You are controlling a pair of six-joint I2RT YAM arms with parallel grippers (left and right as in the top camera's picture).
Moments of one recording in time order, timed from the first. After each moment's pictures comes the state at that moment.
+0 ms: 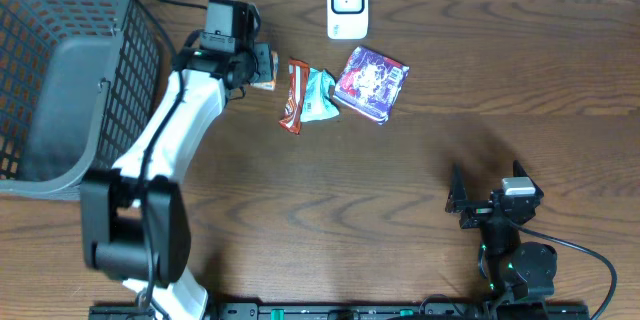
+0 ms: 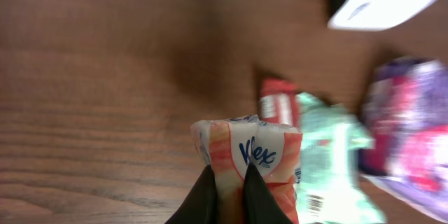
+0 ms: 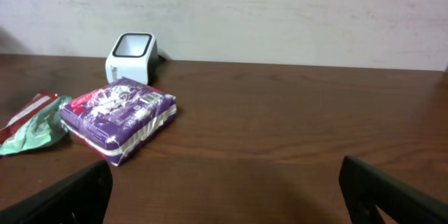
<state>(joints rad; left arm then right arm) -0.19 1.85 1.40 -0.53 0.06 -0.23 0.08 0.01 0.01 -0.07 0.02 0.00</state>
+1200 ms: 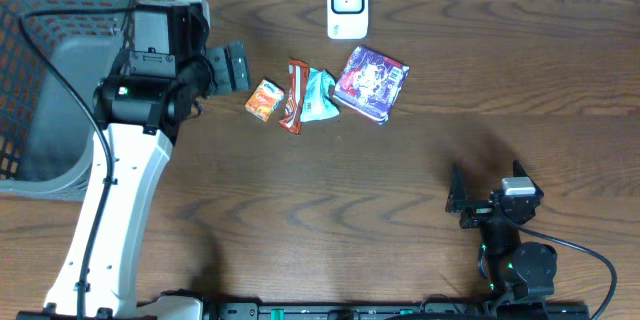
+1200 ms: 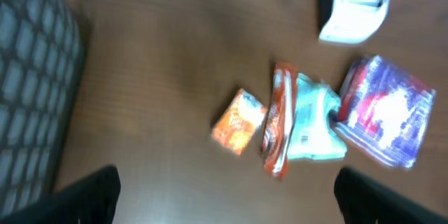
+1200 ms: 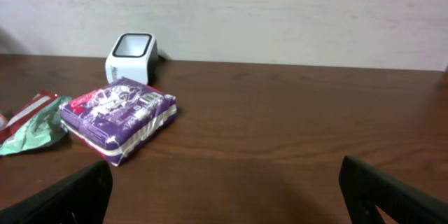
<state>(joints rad) -0.11 1.44 1.42 -0.87 0.04 -0.22 0.08 0.01 0.01 -0.07 0.02 0.00</state>
